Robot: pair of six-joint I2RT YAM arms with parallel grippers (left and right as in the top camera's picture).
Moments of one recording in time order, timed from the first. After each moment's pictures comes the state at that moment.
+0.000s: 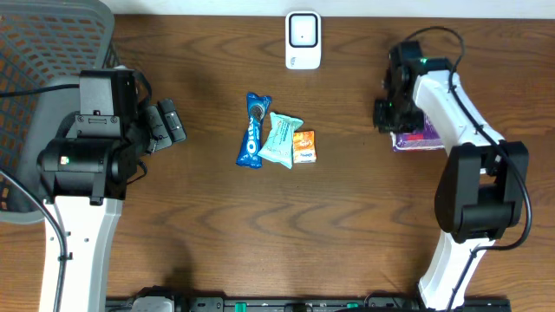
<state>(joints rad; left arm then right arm) -0.05 1.24 1.43 -1.14 -0.14 -0.37 0.10 2.07 1.66 -1.09 -0.03 0.18</state>
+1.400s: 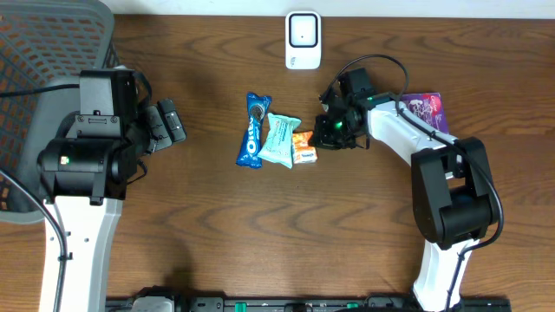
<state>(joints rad) -0.05 1.24 1.43 -1.14 -0.14 -0.37 0.30 2.07 1.36 -0.62 -0.51 0.33</state>
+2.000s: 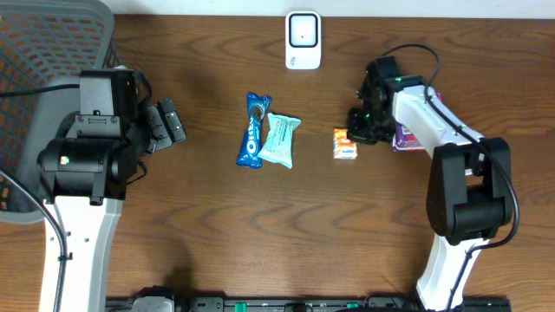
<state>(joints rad) -0.05 1.24 1.43 -1.14 -0.14 -0.37 0.17 2.07 1.48 -0.88 -0.21 0.31</state>
